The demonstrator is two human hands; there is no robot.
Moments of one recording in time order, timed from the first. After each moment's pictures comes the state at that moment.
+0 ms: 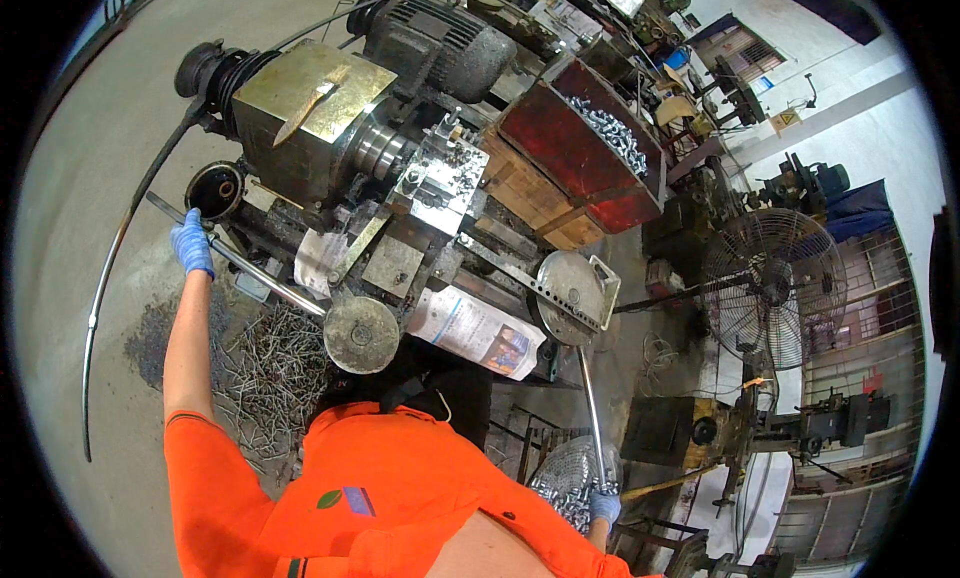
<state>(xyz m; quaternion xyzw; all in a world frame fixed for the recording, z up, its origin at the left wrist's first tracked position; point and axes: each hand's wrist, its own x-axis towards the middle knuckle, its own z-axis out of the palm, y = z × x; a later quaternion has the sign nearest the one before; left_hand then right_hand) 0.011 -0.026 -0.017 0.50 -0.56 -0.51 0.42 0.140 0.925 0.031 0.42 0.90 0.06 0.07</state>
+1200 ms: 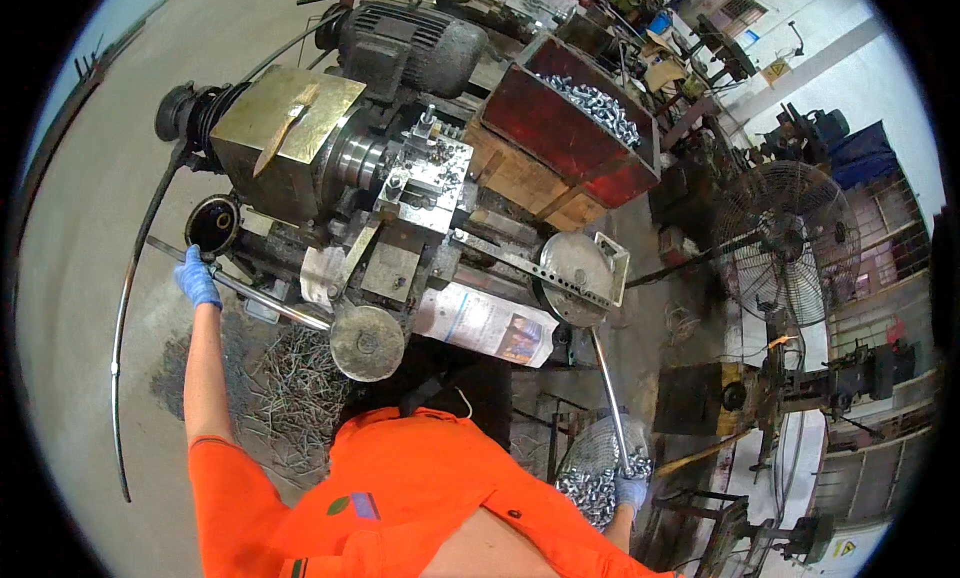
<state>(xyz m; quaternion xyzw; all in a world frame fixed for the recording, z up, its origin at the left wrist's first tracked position) 0.019 -0.020 -0.005 0.45 -0.52 -0.56 0.47 0.141 0.875 0.056 0.45 0.89 0.03 0.09</state>
